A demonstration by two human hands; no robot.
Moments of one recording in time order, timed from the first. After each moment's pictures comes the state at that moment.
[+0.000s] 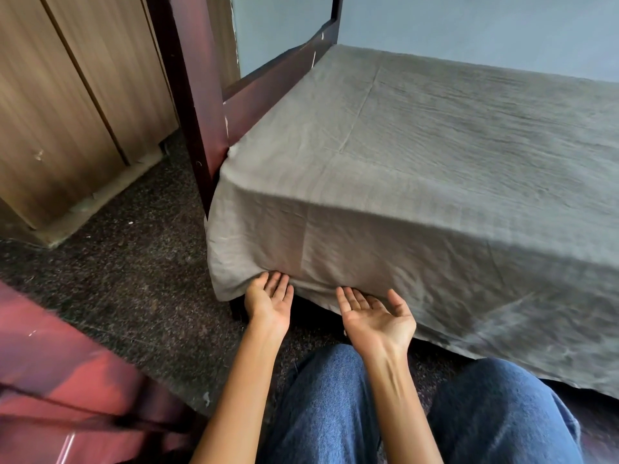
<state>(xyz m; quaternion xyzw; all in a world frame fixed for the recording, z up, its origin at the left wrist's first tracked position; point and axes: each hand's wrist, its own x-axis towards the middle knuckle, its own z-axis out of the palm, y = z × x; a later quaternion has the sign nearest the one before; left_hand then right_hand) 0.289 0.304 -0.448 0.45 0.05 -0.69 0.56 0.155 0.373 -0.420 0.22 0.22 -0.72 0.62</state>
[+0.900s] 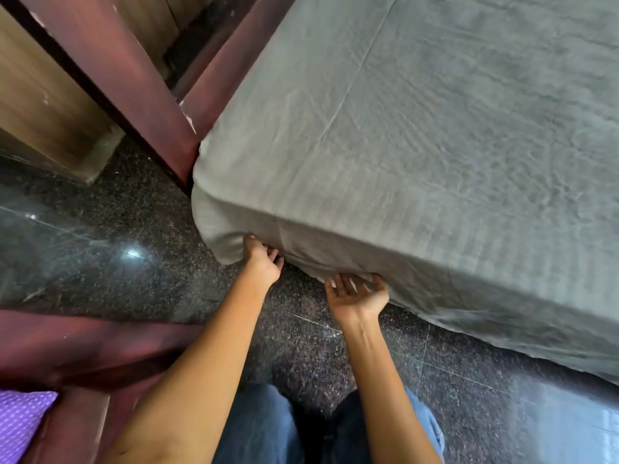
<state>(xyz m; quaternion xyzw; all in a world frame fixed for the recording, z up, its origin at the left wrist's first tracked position) 0.256 0.271 -0.376 0.65 0.09 -0.60 0.45 0.127 0.348 -0.387 0.34 0.41 -0.61 0.60</state>
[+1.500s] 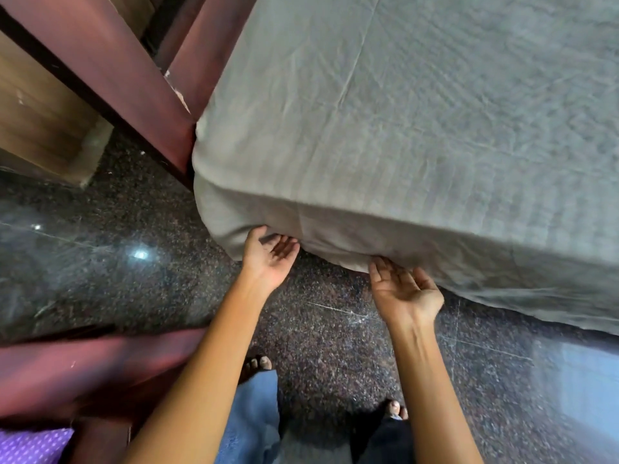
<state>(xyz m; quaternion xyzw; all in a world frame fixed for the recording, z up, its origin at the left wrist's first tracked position) 0.297 0.274 -0.408 0.55 0.12 -0.70 0.45 0.119 0.358 -0.401 0.36 0.34 -0.68 0.54</state>
